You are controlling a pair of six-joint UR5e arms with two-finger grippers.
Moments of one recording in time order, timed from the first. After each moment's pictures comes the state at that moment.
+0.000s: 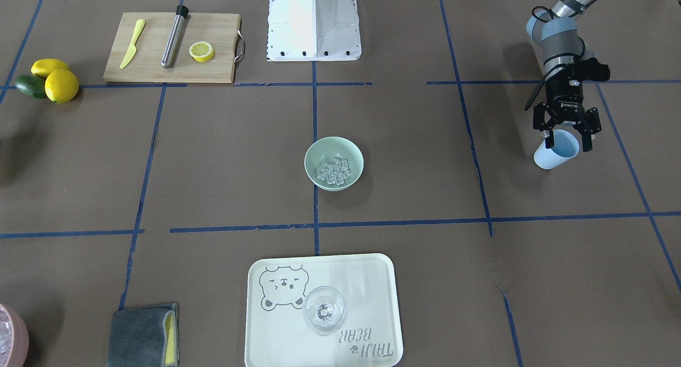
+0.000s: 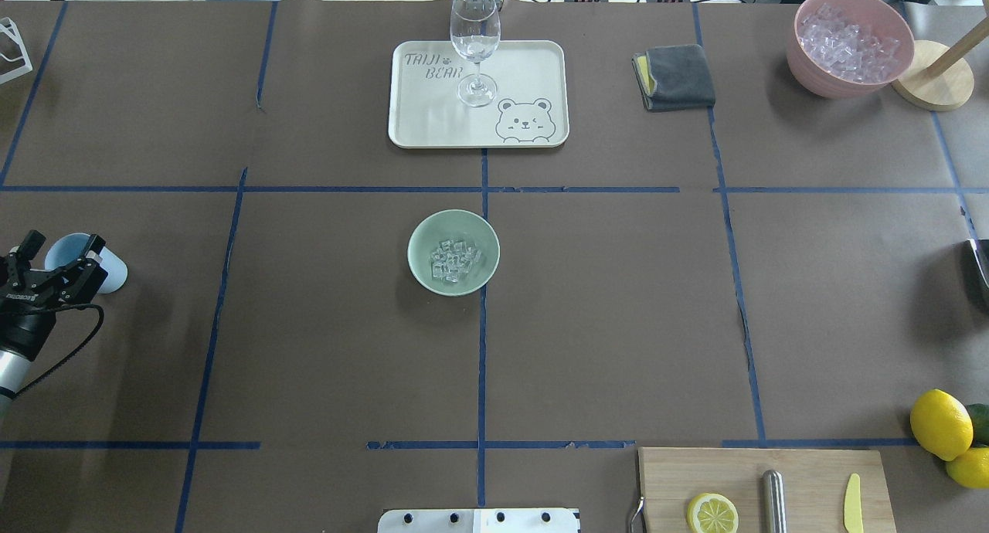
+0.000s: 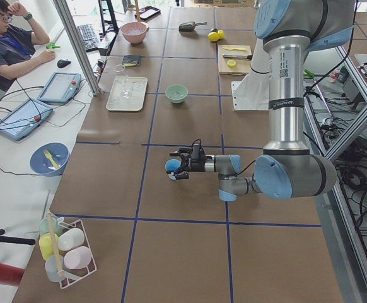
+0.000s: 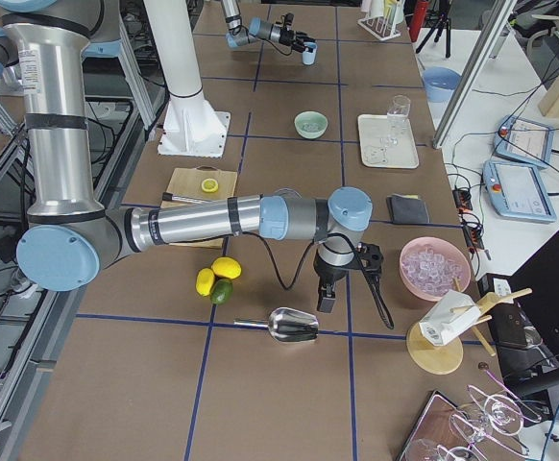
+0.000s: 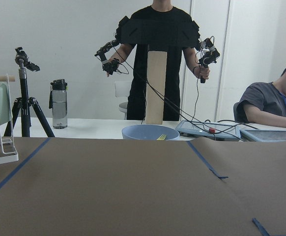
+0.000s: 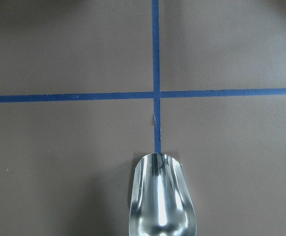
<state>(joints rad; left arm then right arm) -0.30 -1.44 -1.33 -3.43 -0.49 -0.91 1.49 -1.53 1.71 -1.77 2.26 0.09</state>
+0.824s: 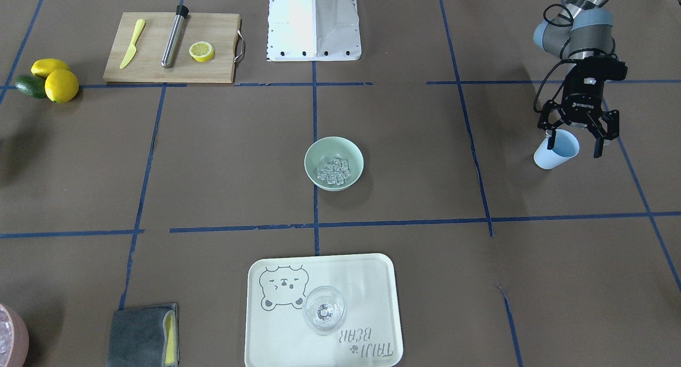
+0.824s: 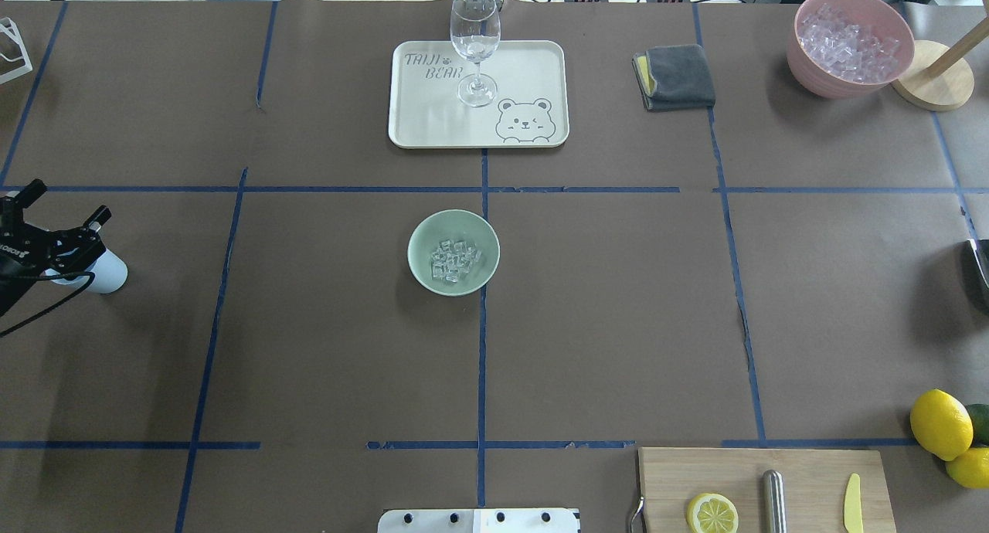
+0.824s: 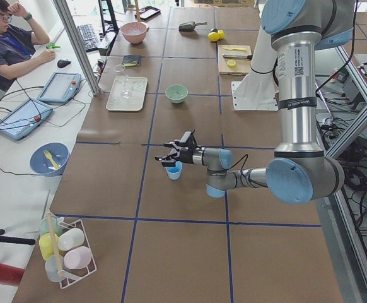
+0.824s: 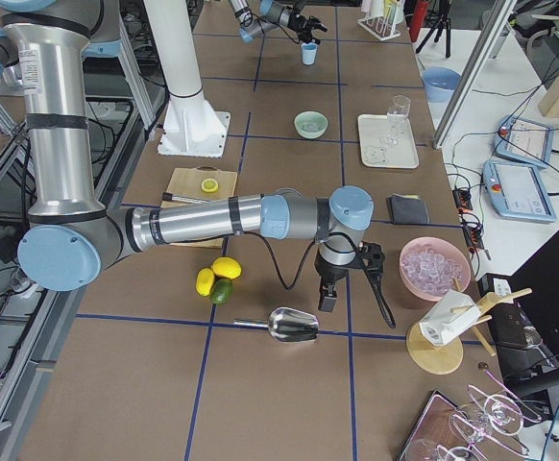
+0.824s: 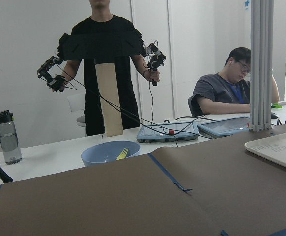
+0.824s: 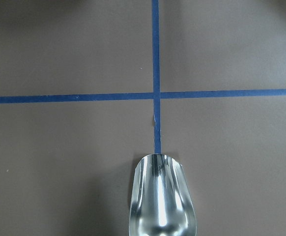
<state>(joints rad) -0.60 -1.44 -1.44 -3.38 -1.03 -0.51 1.49 -1.53 1.71 -1.77 2.26 0.09</state>
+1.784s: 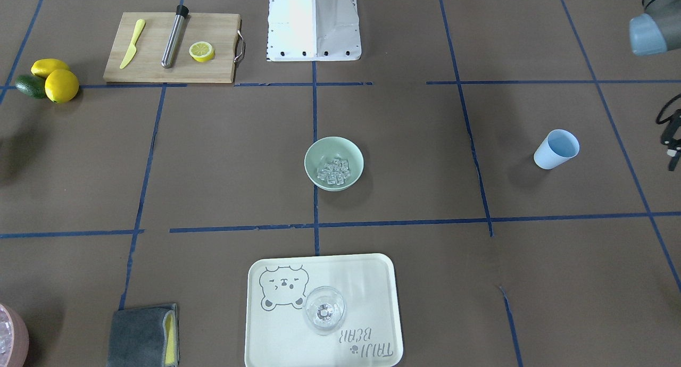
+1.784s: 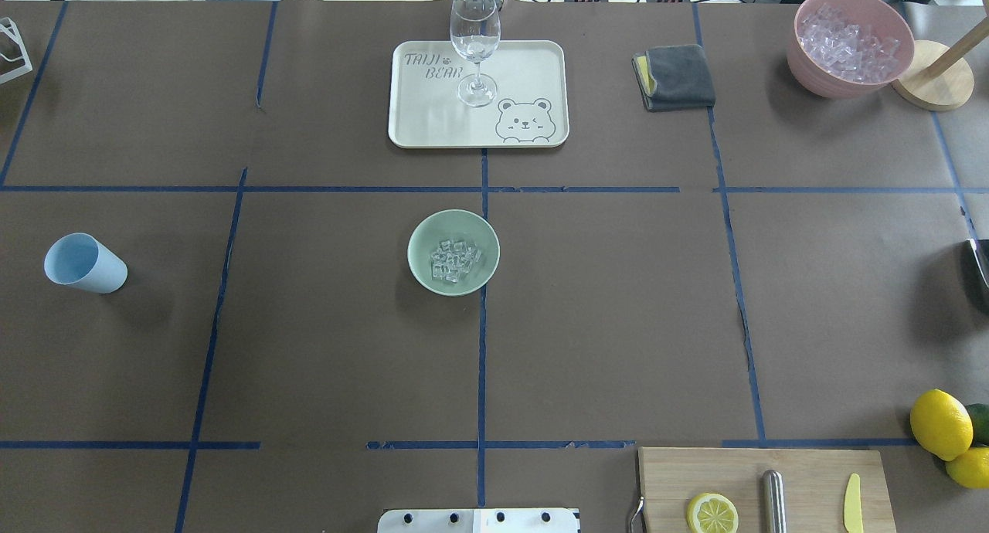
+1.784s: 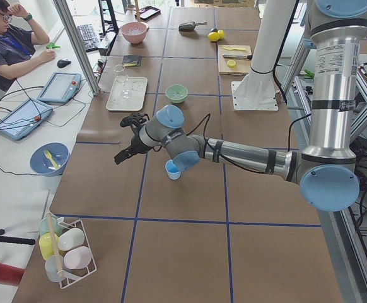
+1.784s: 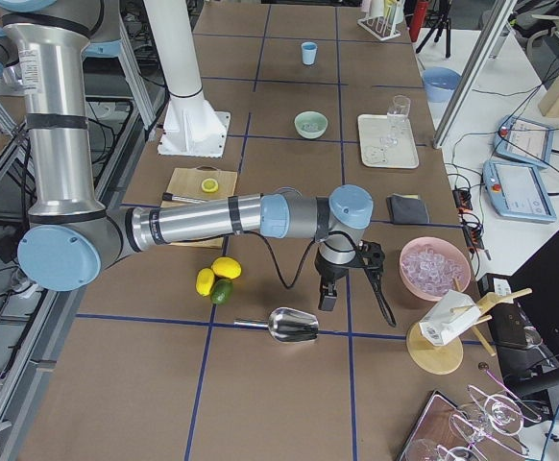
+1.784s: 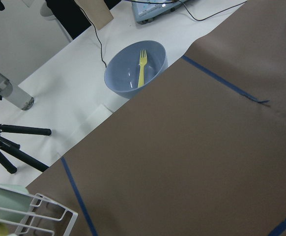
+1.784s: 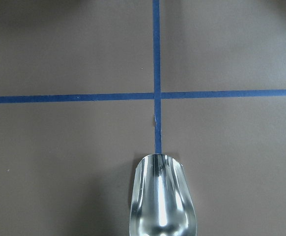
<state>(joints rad) -1.38 -1.59 -1.72 -2.22 -2.05 0.04 1.49 -1.53 1.72 -1.77 2.26 0.09</state>
